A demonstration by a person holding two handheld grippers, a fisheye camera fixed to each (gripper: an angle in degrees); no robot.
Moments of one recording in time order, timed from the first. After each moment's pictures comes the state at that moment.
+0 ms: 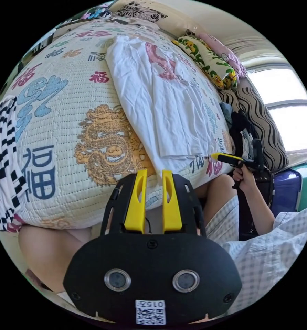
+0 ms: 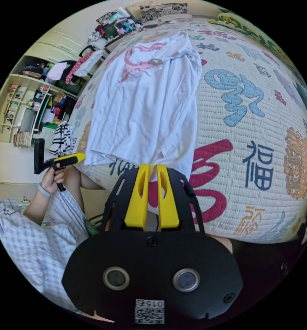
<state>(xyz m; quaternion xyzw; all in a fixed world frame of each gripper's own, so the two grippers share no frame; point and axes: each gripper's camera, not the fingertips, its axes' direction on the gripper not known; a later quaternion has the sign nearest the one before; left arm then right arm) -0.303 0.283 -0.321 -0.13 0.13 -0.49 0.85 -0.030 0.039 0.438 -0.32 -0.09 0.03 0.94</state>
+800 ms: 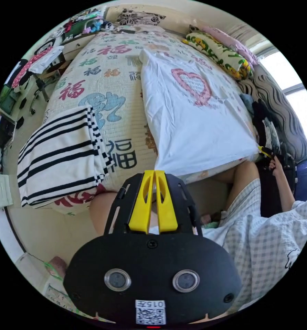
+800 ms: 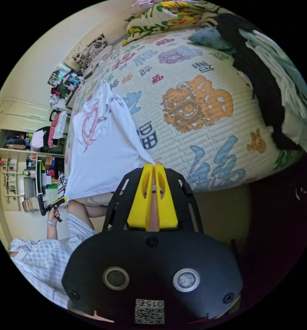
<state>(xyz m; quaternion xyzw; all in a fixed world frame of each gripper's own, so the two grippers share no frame) -0.388 0.426 -0.276 -0.25 0.02 -0.43 0.87 0.192 0.119 0.341 -0.25 -0.05 0.27 0.93</state>
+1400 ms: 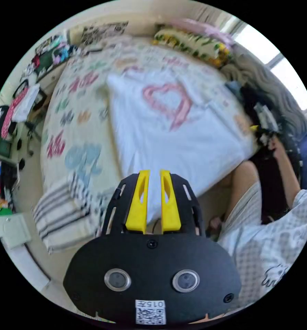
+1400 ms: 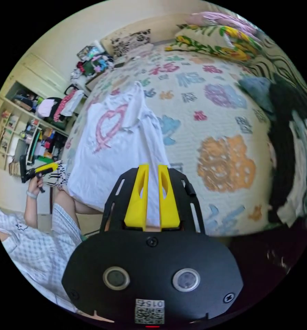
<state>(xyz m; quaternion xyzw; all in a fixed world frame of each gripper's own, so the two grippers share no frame) -0.435 0.348 -0.138 -0.15 0.01 -0.31 0.94 0.153 0.037 0.389 -0.20 -0.08 0.09 0.97</state>
